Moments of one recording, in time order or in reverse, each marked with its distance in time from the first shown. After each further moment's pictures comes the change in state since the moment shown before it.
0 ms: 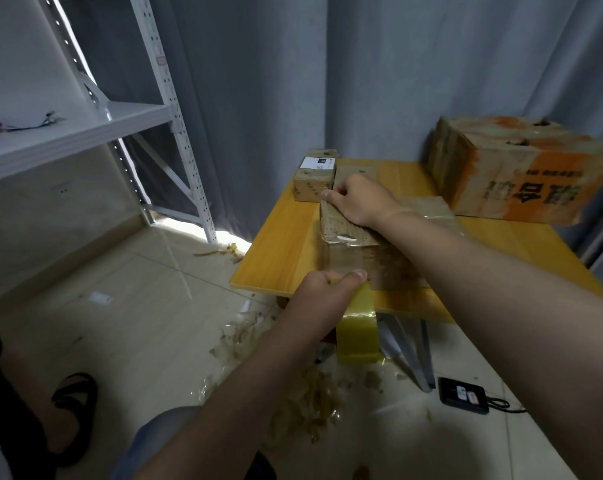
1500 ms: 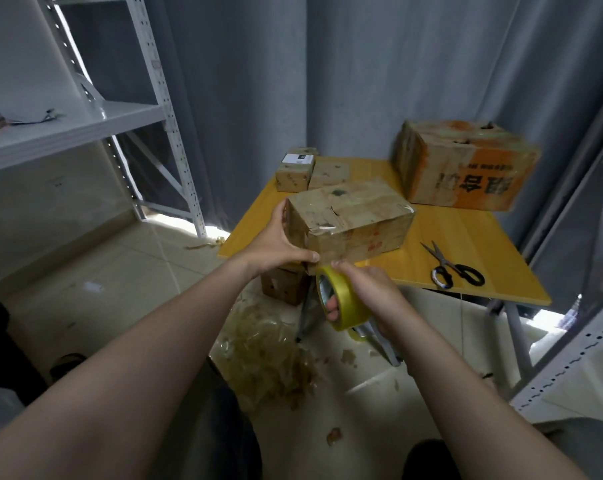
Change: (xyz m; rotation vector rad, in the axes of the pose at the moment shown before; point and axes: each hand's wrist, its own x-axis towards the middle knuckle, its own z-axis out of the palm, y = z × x) left_hand 0.064 -0.021 -0.037 0.186 -0.084 0.428; right_hand -0.223 0.010 0.019 1.016 -0.226 0.556
